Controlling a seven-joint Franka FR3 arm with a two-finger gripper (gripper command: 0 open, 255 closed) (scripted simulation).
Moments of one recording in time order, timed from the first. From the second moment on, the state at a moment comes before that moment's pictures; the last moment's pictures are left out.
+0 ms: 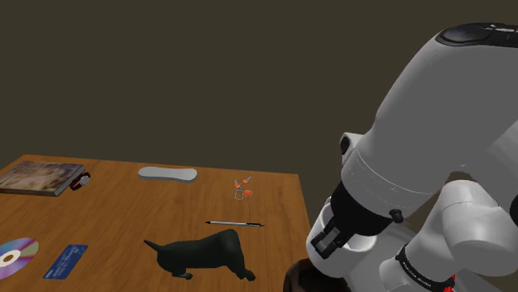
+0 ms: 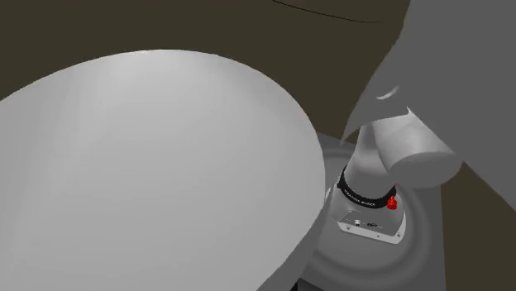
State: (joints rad) arm 0.29 -0.69 0.70 -2.32 0.34 1.80 0.84
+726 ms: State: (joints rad) arm 0.30 -0.68 0.76 -2.45 0.38 1.94 0.85
